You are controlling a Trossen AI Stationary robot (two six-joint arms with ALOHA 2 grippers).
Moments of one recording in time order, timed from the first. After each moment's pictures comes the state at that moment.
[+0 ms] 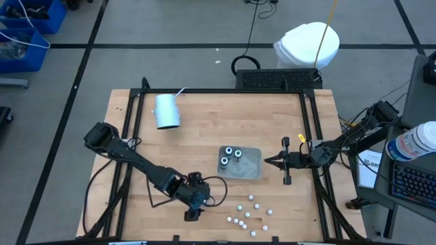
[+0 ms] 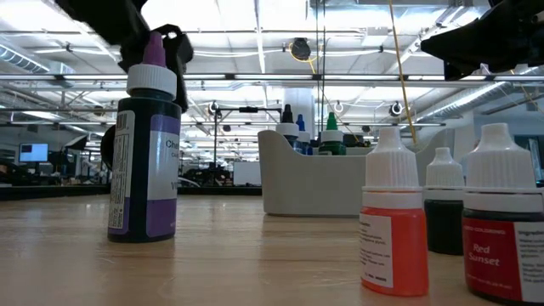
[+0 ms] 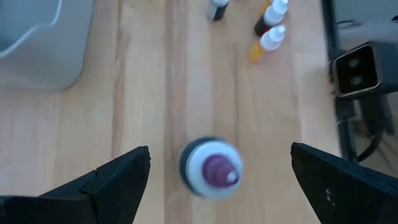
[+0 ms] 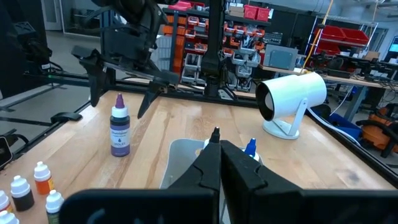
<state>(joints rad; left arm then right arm) -0.53 1.76 1.24 -0.48 -0.10 -0.52 0.56 0.80 0.13 0.65 0.58 -0.09</state>
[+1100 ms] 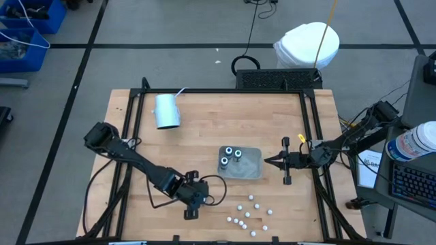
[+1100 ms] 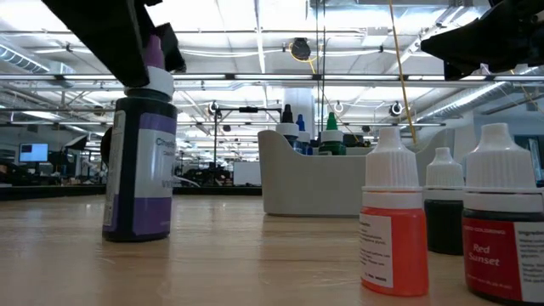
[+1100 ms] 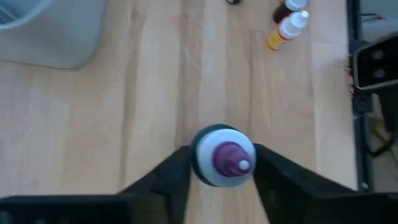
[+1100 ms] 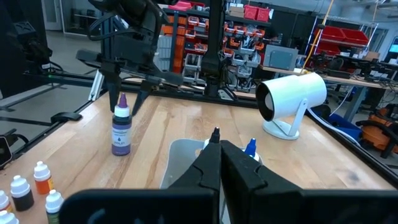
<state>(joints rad) -0.53 1.76 1.24 -0.52 -0.10 -0.56 0.56 0.80 0.13 0.65 0.58 -0.09</state>
